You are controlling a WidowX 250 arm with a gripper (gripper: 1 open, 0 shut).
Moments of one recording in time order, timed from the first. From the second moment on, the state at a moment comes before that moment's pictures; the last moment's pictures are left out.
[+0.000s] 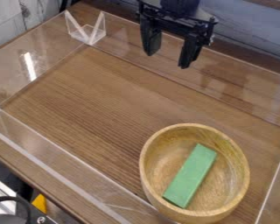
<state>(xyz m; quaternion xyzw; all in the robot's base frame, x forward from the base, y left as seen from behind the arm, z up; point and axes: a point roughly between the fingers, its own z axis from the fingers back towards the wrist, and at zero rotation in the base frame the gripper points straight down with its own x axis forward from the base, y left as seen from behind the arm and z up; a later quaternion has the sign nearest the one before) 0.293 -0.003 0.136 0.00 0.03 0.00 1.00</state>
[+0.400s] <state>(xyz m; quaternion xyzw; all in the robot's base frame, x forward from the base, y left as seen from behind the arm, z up) 0.262 -0.031 0.114 -0.01 0.08 0.04 1.00</state>
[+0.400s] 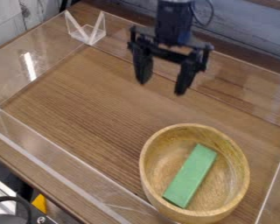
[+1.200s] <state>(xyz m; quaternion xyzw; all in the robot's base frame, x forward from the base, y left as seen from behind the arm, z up) 0.187 -0.122 0.083 -0.02 0.08 -0.01 1.00</state>
